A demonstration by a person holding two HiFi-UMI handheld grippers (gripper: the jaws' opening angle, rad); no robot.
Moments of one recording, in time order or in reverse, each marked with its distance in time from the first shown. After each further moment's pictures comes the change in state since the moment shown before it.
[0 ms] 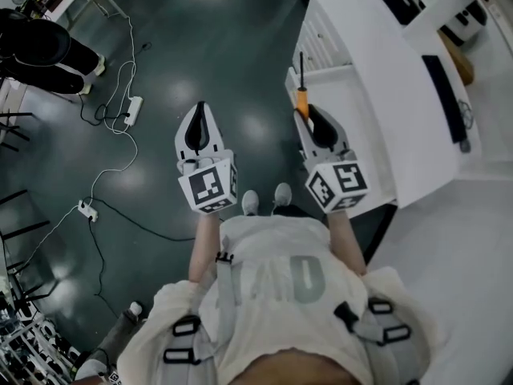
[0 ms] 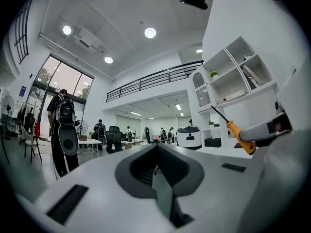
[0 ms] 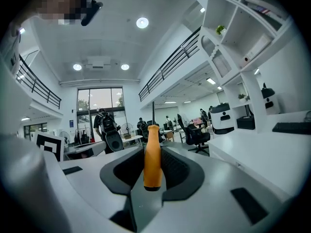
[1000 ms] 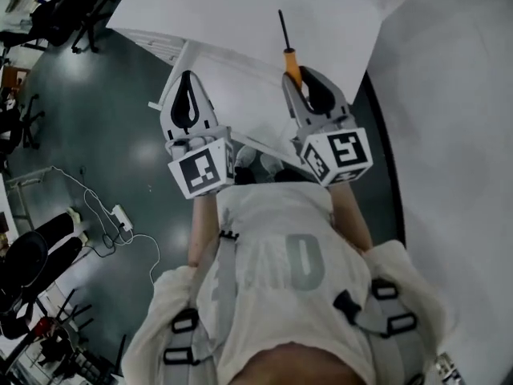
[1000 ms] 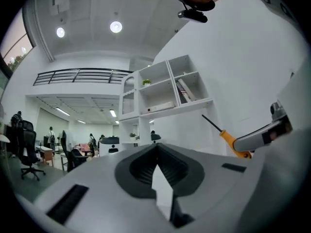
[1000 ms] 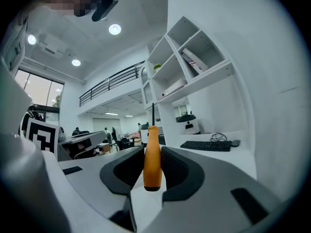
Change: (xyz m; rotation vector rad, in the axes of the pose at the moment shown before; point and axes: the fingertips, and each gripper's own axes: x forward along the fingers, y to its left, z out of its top) left arm 0.053 -0.394 0.037 0.059 -0.125 -0.796; right arm -0.231 -0.238 0.013 0.036 -0.191 -0.733
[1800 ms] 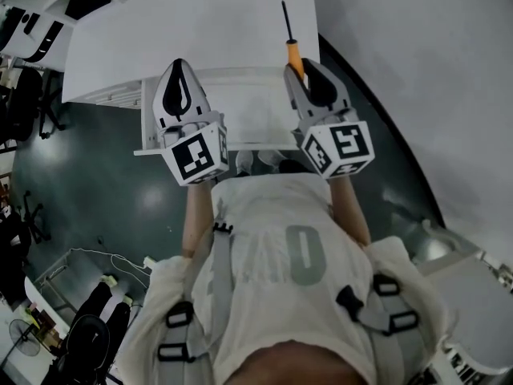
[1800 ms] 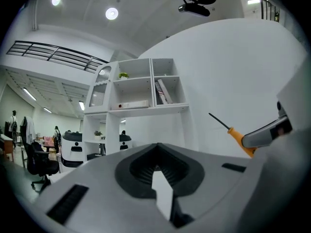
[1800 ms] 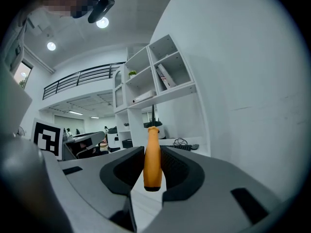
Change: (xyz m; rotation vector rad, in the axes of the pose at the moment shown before) left arm 0.059 -0.072 0.025 -0.035 -0.050 -0.402; right arm -0.073 -0.041 0.021 0.026 -0.060 -0.461
